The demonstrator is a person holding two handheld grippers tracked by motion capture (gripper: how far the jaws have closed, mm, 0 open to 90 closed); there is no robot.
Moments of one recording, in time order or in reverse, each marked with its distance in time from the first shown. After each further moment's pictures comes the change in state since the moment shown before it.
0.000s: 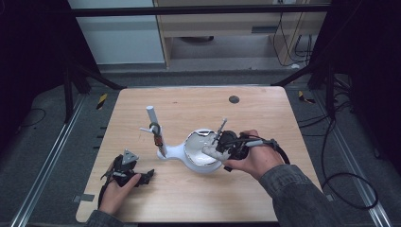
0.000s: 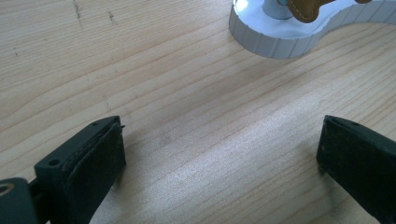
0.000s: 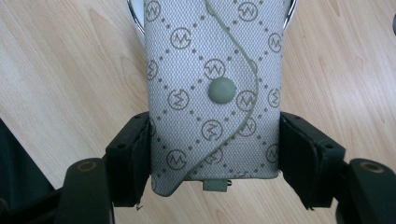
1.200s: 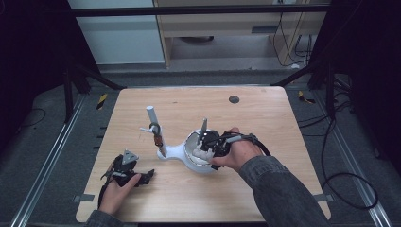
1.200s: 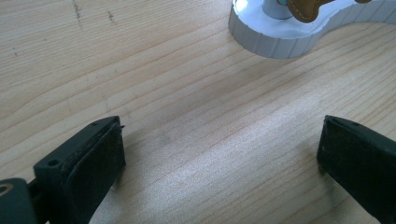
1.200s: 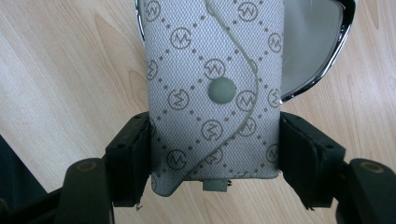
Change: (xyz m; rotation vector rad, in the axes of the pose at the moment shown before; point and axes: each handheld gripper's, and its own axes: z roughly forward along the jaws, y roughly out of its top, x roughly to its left) left arm 0.000 0.000 0.000 0.003 -0.001 0.001; right arm 0.007 0.039 0.029 0.100 0.042 -0.057
